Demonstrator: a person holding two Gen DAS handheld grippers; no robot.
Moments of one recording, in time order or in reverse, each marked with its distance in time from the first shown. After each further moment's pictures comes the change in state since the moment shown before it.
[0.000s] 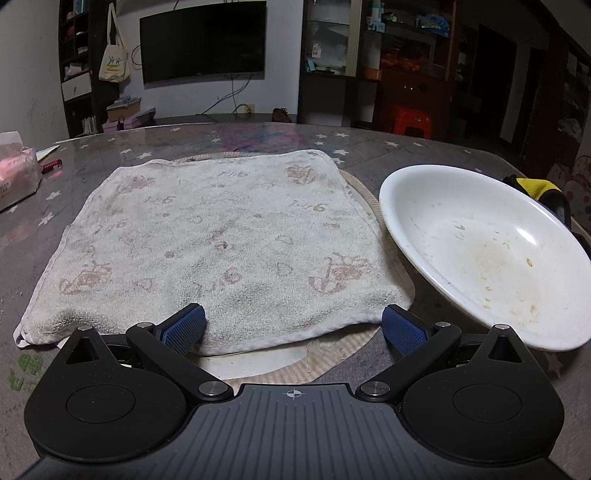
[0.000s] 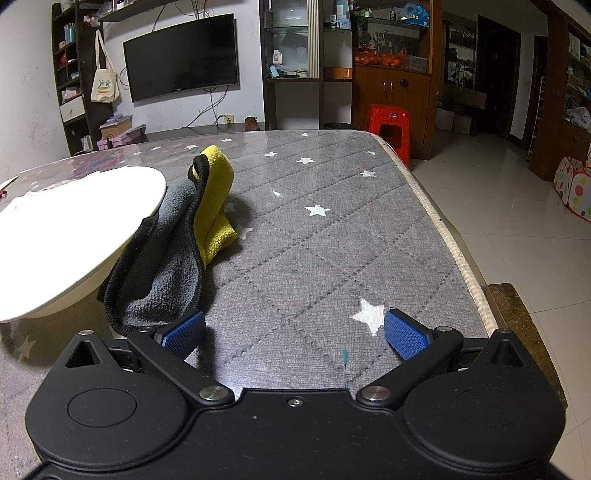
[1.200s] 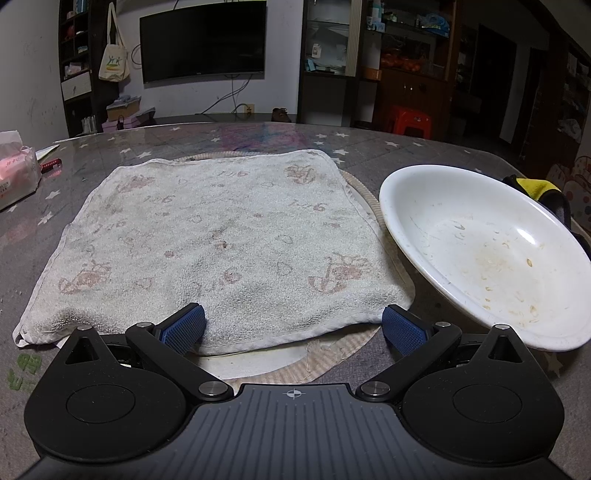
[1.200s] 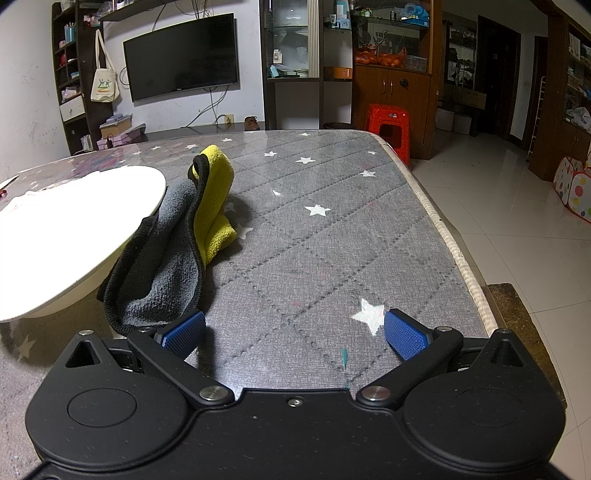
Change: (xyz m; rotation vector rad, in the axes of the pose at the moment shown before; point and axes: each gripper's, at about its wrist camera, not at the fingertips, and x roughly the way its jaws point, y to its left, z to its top) left arm 0.000 -0.002 0.000 -0.003 -0.001 -0.003; right arm -0.001 -0.001 0.000 -0.001 0.000 -0.001
